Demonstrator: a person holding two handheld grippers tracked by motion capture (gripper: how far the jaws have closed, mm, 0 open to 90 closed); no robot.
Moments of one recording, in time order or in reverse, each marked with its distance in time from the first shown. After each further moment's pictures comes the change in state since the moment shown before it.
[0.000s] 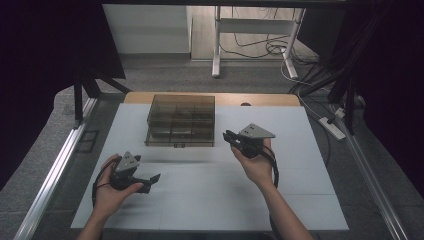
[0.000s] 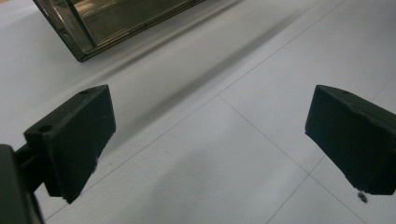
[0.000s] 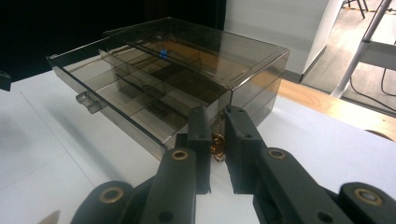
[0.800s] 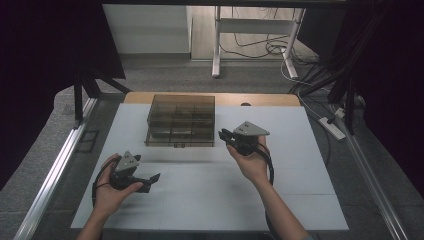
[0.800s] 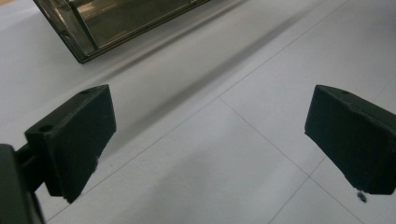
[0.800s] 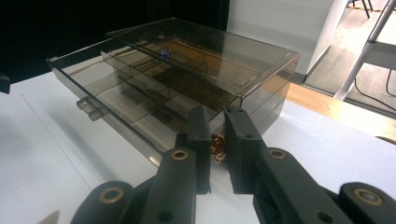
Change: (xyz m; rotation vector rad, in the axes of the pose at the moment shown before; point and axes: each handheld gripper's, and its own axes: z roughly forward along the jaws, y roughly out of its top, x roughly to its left) left arm 0.001 0.000 -0.001 -0.002 0.003 0.003; right arm 0.005 0.004 0.012 0.004 0.010 -0.002
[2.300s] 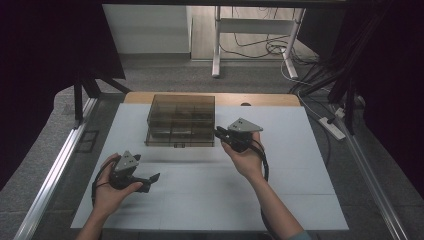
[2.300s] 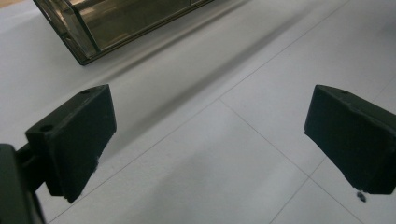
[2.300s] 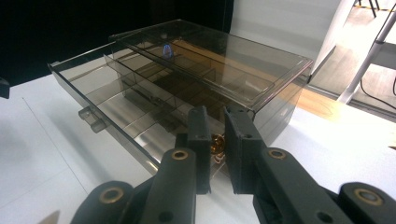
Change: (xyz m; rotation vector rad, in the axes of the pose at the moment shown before) left arm 0.001 0.001 -0.001 -0.005 -0.001 0.000; right arm 0.005 0.008 0.014 0.011 0.012 -0.003
